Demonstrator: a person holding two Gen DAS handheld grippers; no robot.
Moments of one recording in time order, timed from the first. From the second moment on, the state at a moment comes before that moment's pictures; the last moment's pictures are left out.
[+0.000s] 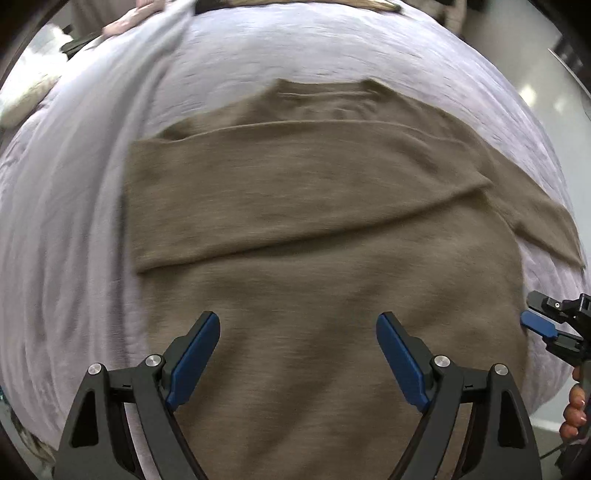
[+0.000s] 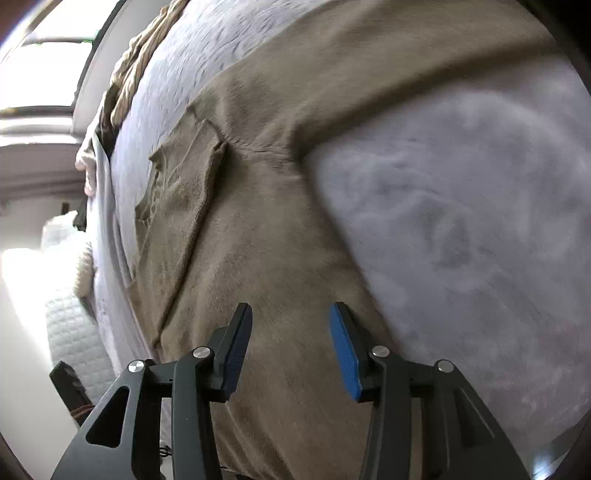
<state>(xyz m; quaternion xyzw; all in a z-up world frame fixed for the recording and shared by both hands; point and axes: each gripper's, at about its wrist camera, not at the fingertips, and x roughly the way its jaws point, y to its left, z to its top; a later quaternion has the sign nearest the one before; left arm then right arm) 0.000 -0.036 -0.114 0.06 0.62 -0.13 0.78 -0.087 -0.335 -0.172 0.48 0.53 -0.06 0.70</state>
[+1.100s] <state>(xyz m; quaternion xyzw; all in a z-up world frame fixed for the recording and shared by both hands) 0.072 -0.212 -0.121 0.06 0.57 -0.14 0.81 -0.137 -0.571 -0.183 0.67 0.23 -0.19 0.68</state>
